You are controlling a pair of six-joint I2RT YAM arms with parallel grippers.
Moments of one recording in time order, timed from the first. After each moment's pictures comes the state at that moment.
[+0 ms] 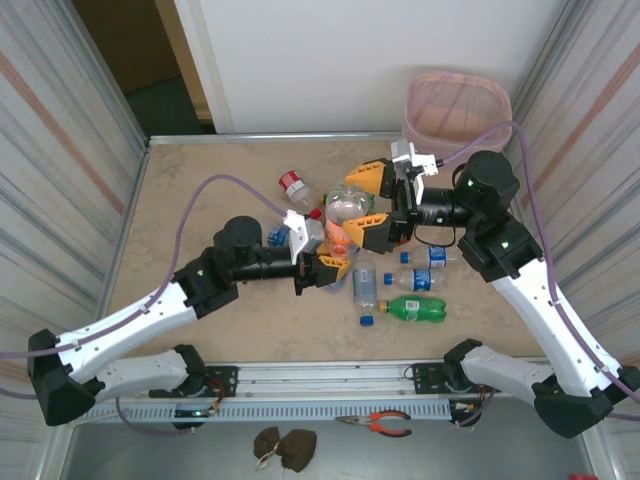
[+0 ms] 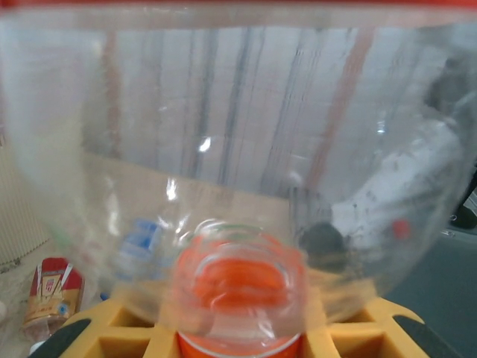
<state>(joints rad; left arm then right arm) -0.94 1.04 0.92 0.02 0.49 -0.09 0.56 1.04 1.33 -0.22 -0.92 0.23</state>
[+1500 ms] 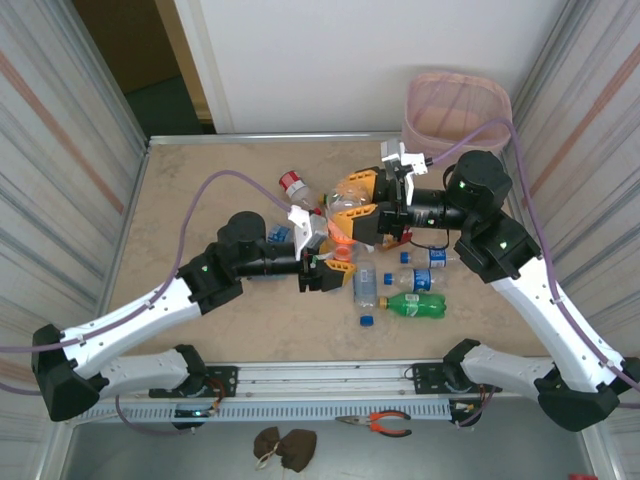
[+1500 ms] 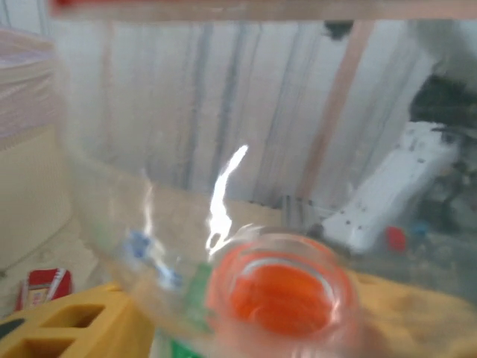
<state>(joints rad) -0.94 1.08 0.95 0.03 0.49 -0.11 0.65 1.06 1.38 -0.28 -0.78 0.25</state>
